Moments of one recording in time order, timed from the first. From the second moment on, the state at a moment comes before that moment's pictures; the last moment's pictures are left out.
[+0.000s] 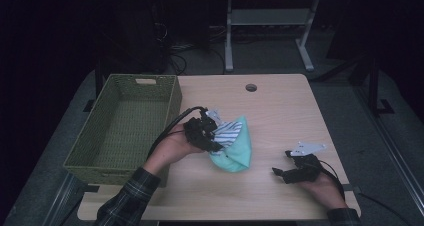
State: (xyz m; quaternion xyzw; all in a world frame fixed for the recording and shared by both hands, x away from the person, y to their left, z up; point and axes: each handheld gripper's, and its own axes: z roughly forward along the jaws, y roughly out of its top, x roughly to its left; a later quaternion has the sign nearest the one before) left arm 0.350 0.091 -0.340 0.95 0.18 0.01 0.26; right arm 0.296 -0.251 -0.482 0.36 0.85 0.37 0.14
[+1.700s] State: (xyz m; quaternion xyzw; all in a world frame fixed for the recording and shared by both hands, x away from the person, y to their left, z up) left arm 0.366 0.275 -0.288 0.87 0.38 0.12 0.27; right arm 0.296 -0.250 -0.482 0.36 0.84 0.37 0.14
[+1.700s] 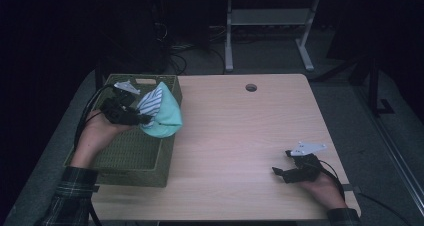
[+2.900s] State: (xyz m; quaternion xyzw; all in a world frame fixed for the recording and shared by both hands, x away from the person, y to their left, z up) left arm 0.383 0.331 -0.374 0.83 0.50 0.10 0.21; right arm 0.296 -0.251 -0.482 0.36 0.84 0.37 0.14
